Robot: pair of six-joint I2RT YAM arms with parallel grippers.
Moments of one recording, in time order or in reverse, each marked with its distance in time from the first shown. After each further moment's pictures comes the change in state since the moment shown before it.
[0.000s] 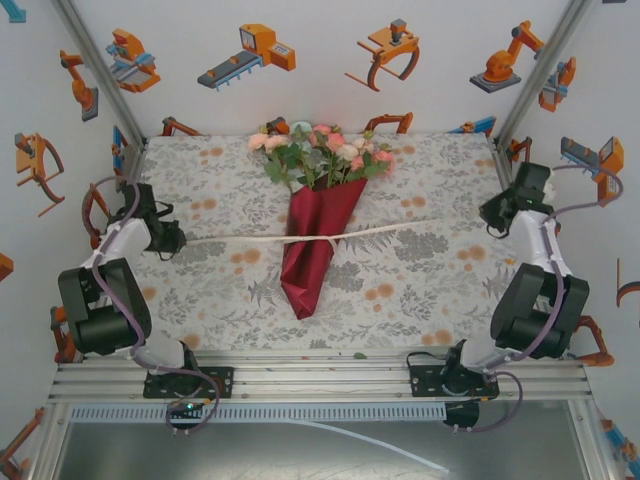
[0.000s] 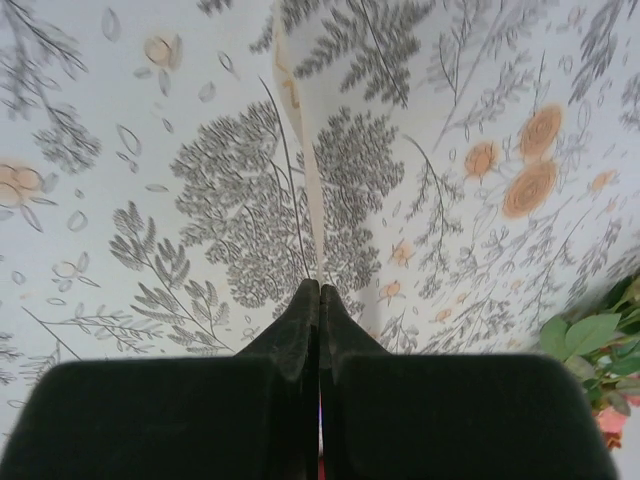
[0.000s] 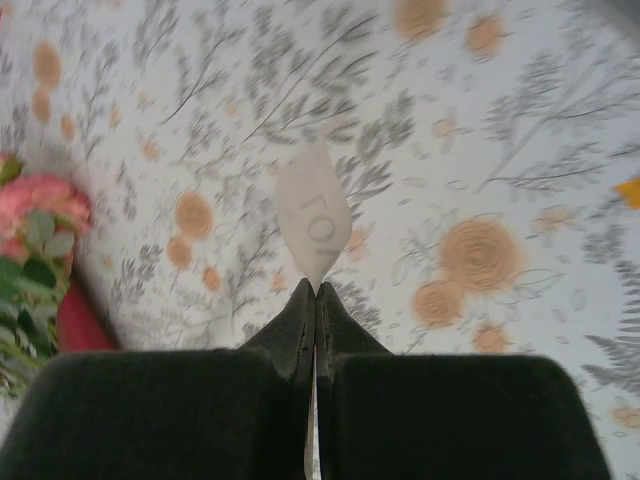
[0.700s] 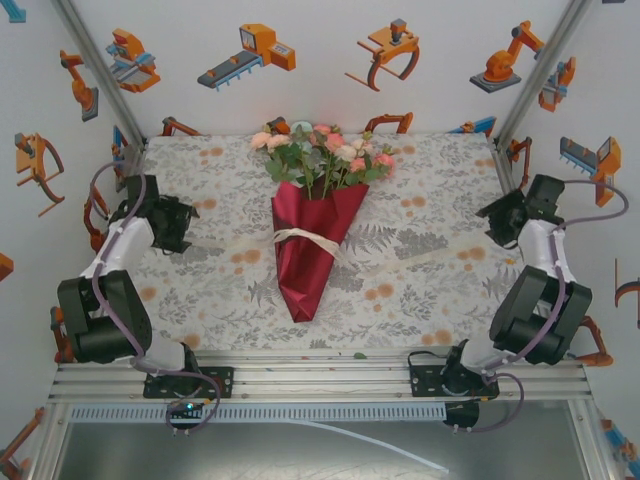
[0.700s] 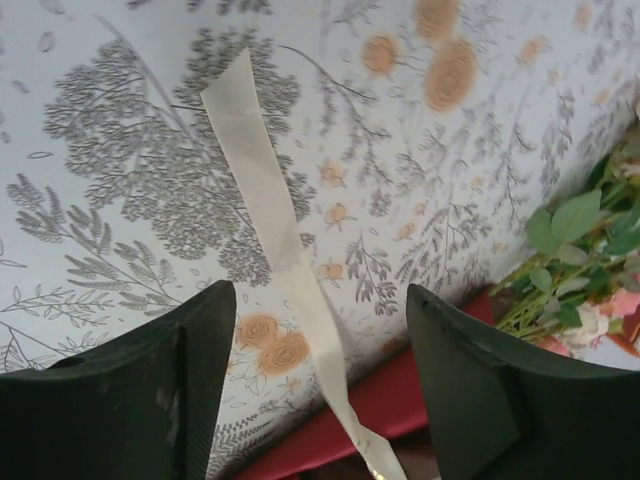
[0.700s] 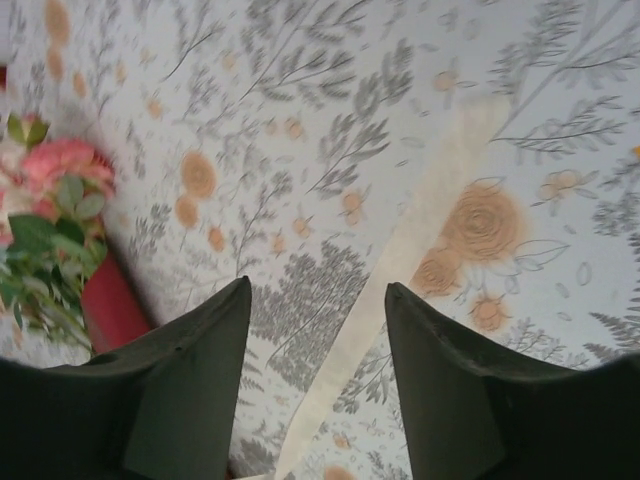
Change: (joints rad) left arm -0.108 -0.060 0.049 0.024 0.089 0.156; right arm -0.032 -0.043 -0.064 0.006 -0.191 -0.043
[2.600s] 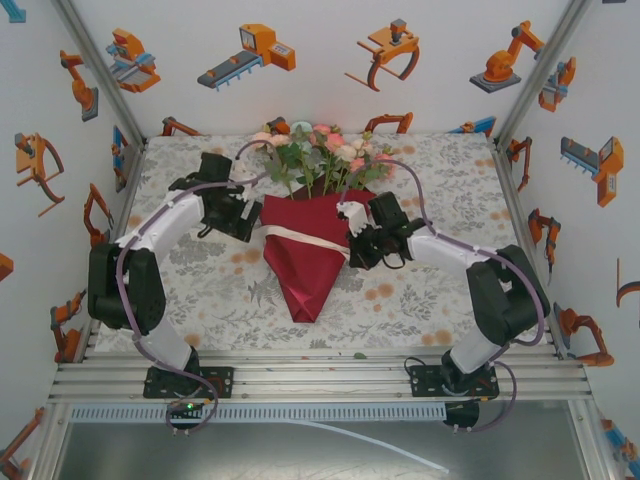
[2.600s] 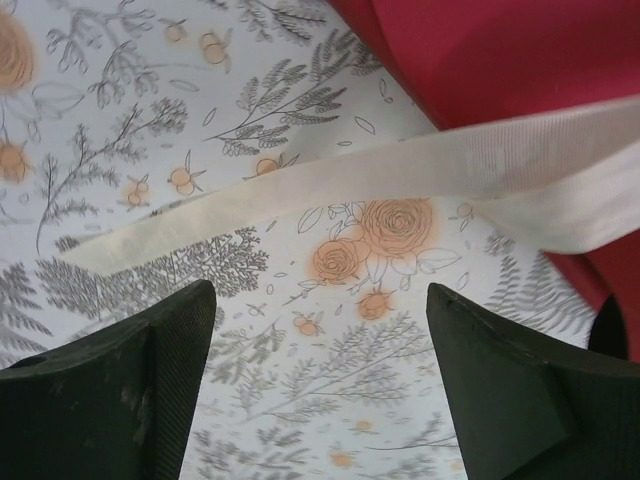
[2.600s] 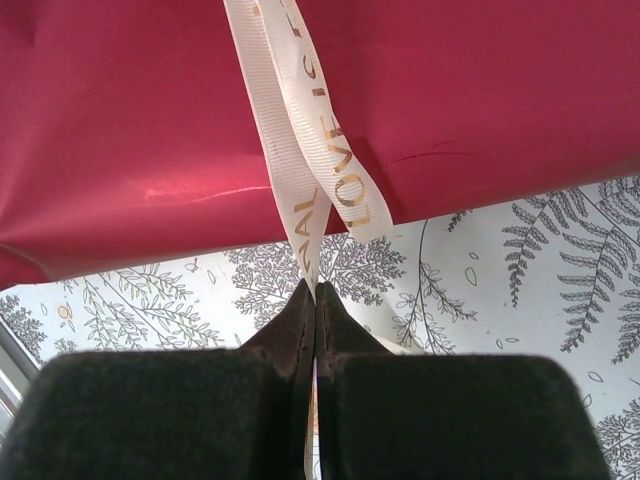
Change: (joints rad) left arm -0.384 0.185 0.235 -0.188 0.064 1.384; right arm 0.918 0.146 -0.096 0.115 -0.190 -0.835
